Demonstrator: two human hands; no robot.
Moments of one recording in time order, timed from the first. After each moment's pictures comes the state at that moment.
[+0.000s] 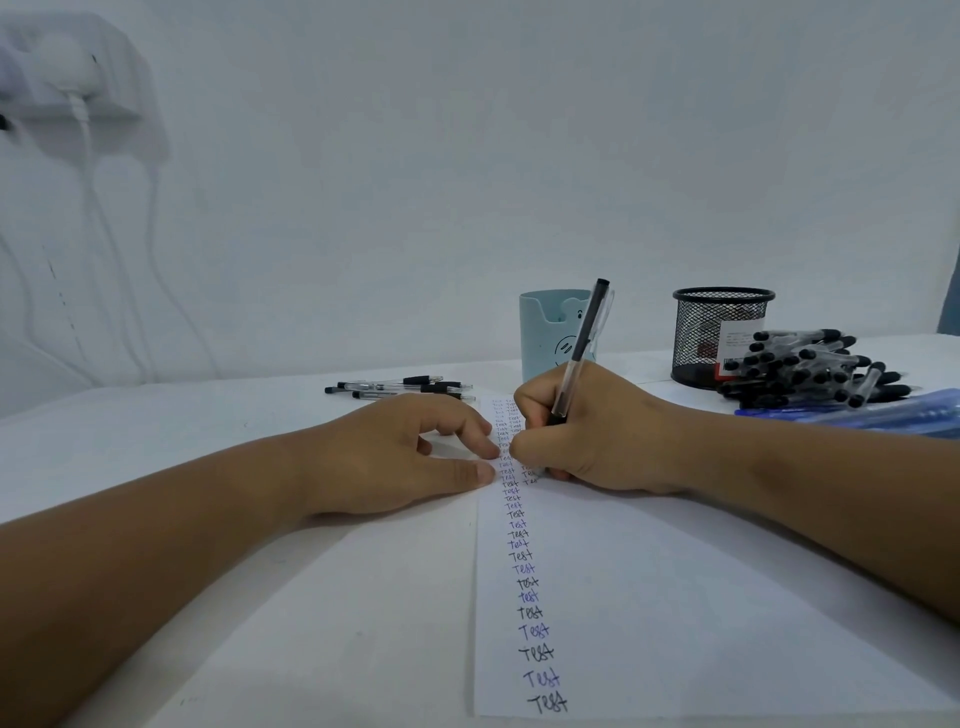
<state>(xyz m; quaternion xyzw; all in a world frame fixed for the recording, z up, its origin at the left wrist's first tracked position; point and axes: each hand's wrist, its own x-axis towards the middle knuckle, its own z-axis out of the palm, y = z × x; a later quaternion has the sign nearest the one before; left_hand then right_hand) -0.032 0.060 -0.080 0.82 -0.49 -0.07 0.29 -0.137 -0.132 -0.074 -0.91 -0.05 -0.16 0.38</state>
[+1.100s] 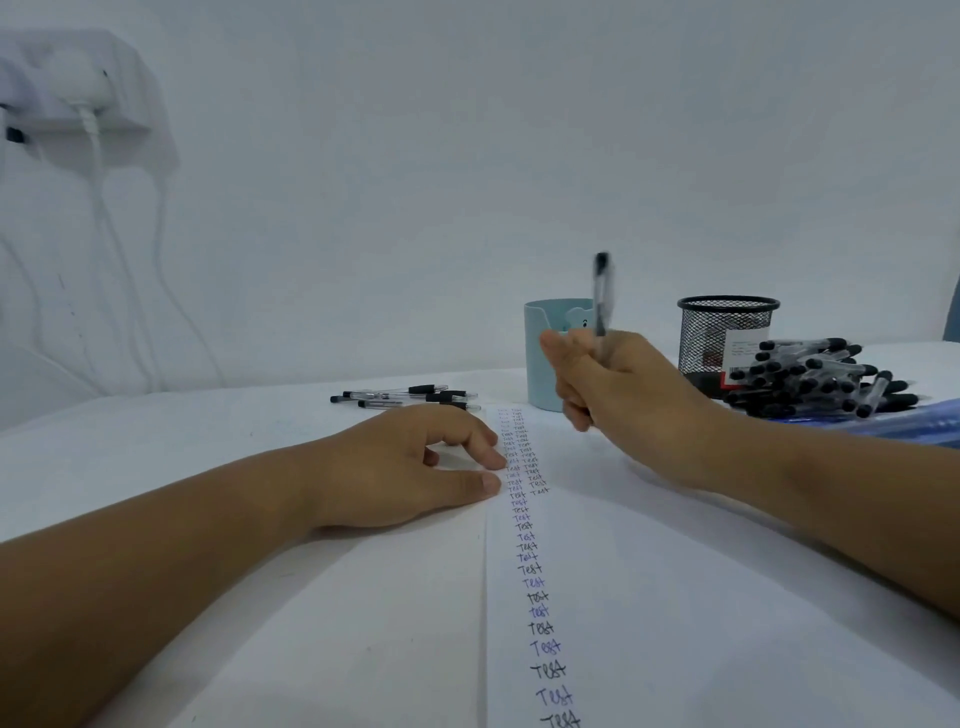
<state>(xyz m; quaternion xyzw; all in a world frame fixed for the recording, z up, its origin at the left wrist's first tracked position) -0.033 0.060 -0.079 0.82 -0.50 -0.07 0.29 -0.128 -0.146 -0.070 -0.82 -0.03 -0.29 0.49</state>
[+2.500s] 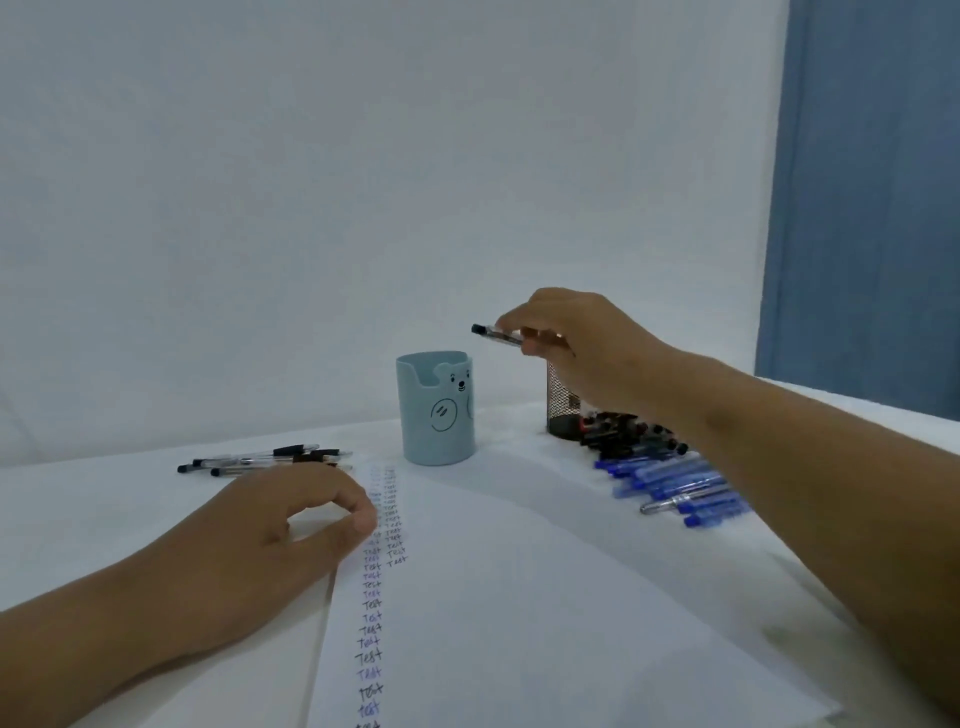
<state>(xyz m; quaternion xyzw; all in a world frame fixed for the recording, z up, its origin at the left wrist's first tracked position) -0.053 0.053 -0.082 0.81 -0.49 0.06 0.32 -0.152 -0.249 -0.005 -0.93 -0.03 -0.37 0.07</state>
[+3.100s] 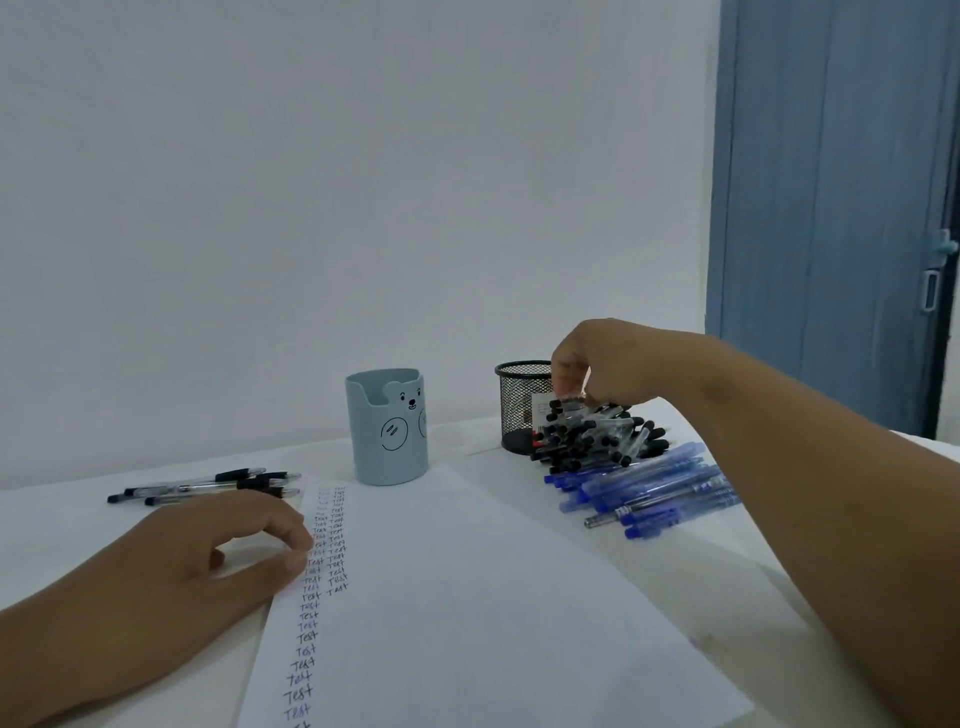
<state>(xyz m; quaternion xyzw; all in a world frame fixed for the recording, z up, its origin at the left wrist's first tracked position) -0.047 0.050 -0.087 0.80 -0.49 0.10 0.33 -0.194 -0.309 0.018 -0.97 0.18 -0.13 0.06</state>
